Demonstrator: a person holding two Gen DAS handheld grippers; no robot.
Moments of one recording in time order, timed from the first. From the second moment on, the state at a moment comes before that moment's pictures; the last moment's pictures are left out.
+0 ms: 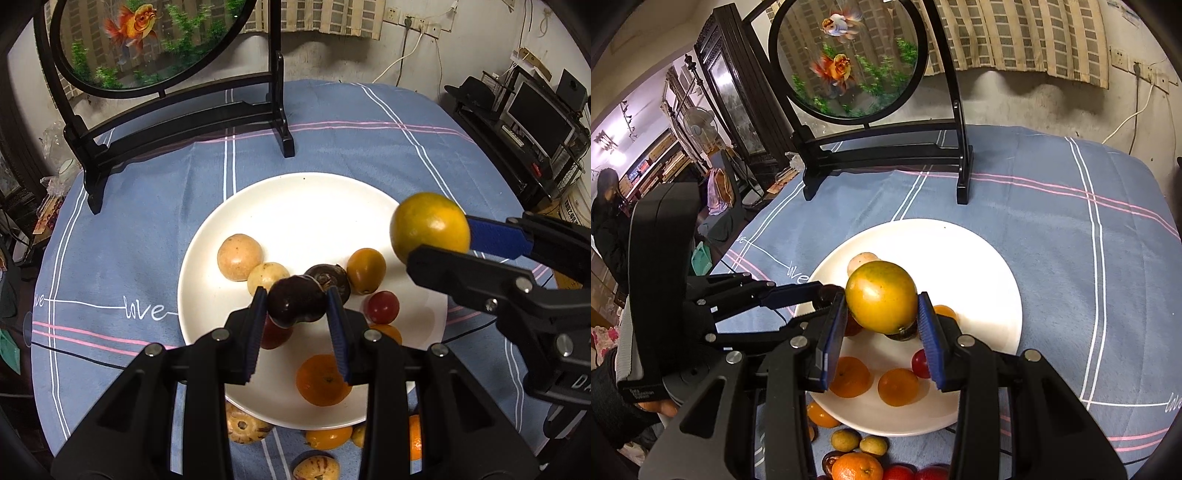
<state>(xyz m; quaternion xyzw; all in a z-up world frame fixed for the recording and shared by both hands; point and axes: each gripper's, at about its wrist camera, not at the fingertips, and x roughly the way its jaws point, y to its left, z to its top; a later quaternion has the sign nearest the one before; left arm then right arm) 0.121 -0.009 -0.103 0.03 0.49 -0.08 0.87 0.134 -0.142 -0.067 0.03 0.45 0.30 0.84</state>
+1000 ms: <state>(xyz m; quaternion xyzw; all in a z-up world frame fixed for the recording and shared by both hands) 0.131 -0.012 -0.120 0.05 0.49 -0.07 0.87 0.163 -0.147 -0.079 0.03 0.46 0.29 0.84</state>
